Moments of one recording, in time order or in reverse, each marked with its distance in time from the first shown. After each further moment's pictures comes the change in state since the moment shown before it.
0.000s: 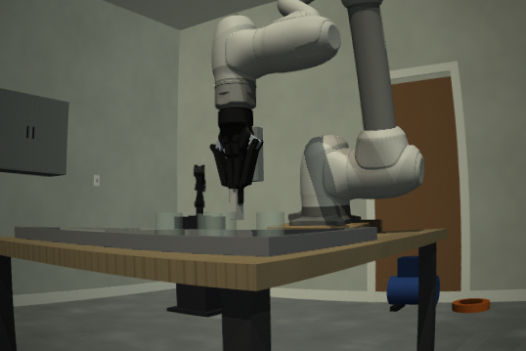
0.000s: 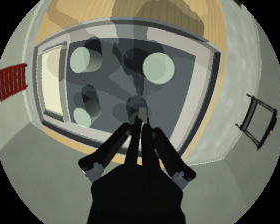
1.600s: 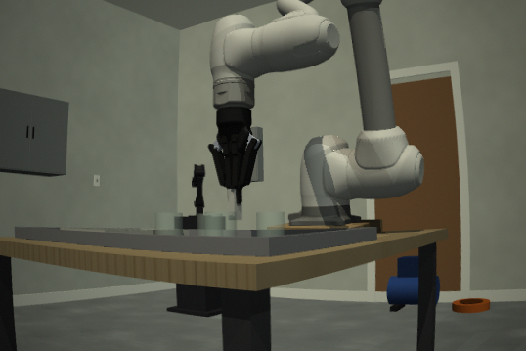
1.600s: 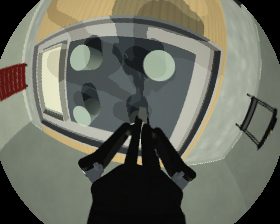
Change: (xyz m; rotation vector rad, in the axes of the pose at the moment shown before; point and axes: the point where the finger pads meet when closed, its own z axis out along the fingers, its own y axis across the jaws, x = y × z) arm -0.006 0.000 0.000 0.000 0.000 0.000
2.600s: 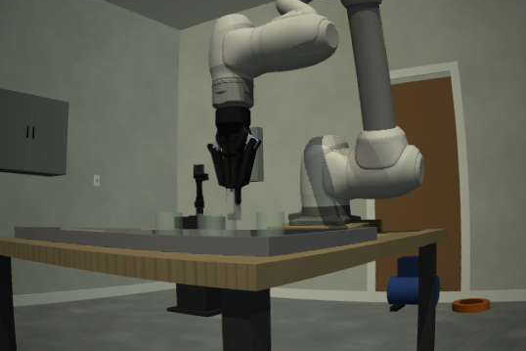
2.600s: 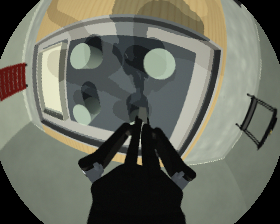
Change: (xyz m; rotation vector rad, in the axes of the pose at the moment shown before) arm -0.004 0.000 0.000 0.000 0.000 0.000
